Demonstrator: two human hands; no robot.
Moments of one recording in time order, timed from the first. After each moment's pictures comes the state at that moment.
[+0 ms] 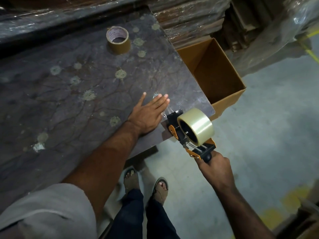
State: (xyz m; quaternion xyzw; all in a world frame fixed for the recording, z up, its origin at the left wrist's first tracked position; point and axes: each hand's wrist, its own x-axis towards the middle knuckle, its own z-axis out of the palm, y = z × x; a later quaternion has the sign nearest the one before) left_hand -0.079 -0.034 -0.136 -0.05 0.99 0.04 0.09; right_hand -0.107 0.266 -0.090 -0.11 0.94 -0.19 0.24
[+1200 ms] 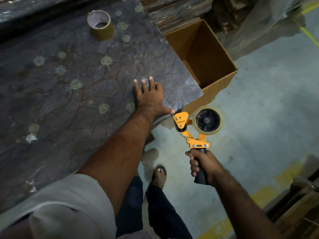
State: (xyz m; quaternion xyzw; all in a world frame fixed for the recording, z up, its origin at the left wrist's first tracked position) left_hand -0.123 0.037 -0.100 -0.25 0.95 0.06 0.20; right_hand -0.084 0.304 -0.108 0.21 0.65 -0.51 0.52
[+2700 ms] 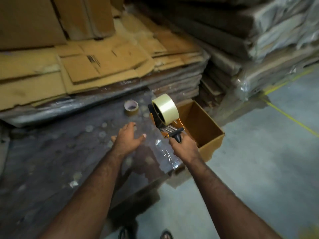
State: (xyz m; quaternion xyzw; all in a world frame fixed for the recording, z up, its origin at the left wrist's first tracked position) left_hand 0.005 -0.058 0.072 -0.35 0.88 0.31 -0.06; right_hand -0.102 0.143 0.090 -0.16 0.89 -0.38 0.20
